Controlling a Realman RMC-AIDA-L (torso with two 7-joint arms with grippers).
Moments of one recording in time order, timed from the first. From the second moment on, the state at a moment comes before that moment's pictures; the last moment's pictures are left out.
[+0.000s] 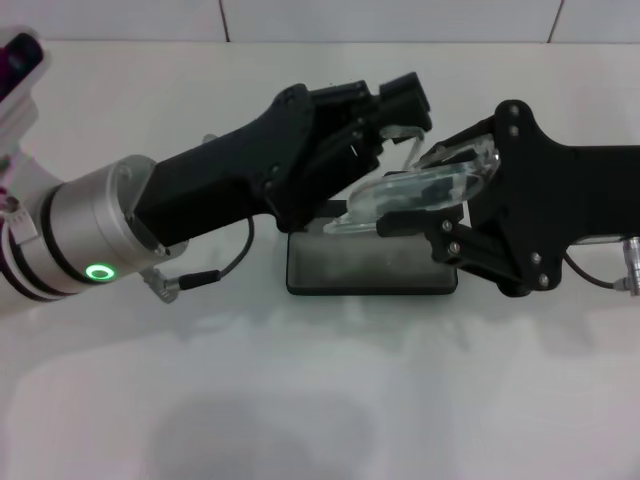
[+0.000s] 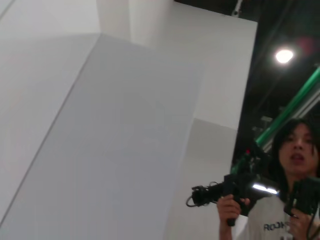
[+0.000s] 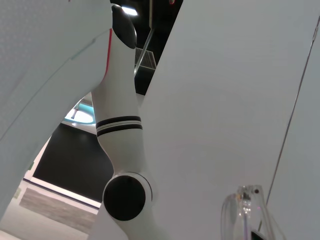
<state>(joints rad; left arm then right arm) -0.64 -2.10 1.23 0.27 1.06 1.94 -1.21 0.63 2.02 -1.25 -0.61 -1.24 -1.92 0.80</state>
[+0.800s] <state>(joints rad) -0.61 -2.07 1.23 0.29 1.02 1.88 -1.18 0.63 2.02 -1.25 -0.60 -1.23 -1.90 0.80</state>
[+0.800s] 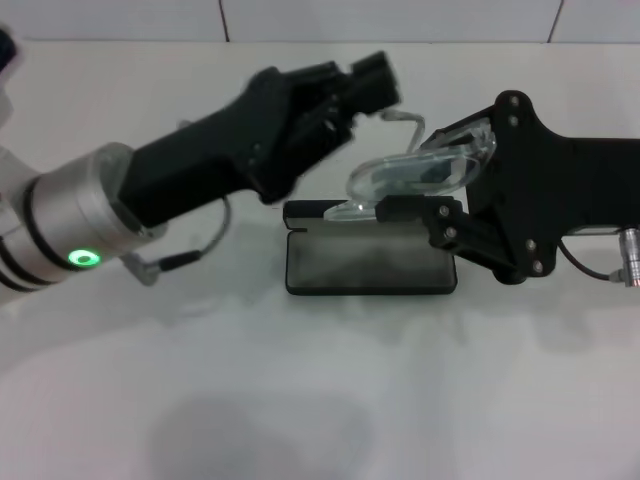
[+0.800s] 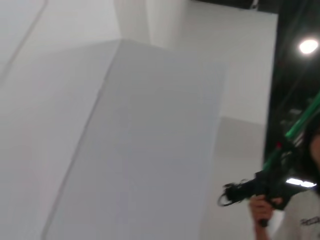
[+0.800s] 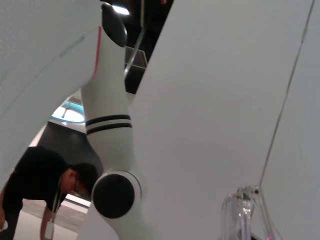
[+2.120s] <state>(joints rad) -0.31 -1.91 0.92 0.51 1.17 1.75 -1.25 1.15 2.03 -1.48 -1.04 -2.37 -1.75 2.16</state>
